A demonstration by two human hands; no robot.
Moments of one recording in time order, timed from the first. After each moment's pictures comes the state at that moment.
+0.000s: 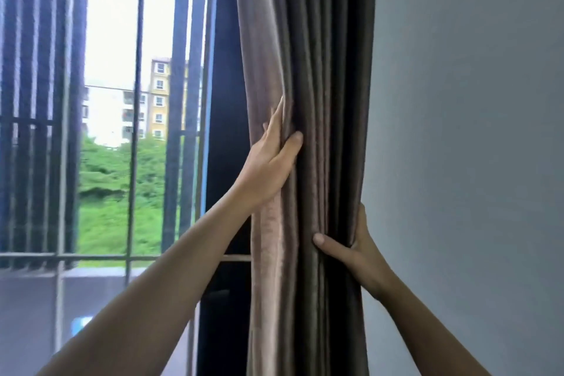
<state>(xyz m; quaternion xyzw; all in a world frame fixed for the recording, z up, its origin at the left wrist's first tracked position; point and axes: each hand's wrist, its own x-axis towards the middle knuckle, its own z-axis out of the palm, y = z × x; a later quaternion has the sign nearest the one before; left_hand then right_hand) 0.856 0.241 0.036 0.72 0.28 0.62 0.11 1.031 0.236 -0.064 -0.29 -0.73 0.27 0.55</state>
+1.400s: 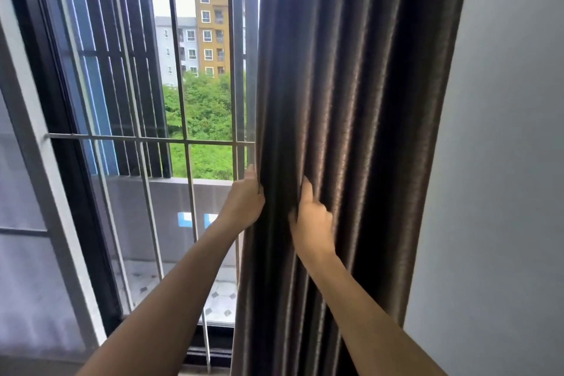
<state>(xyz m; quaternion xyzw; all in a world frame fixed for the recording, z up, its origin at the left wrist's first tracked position) 0.707 0.137 -0.171 0.61 0.66 0.42 0.08 0.832 0.163 -0.222 -0.51 -0.75 0.05 0.41</state>
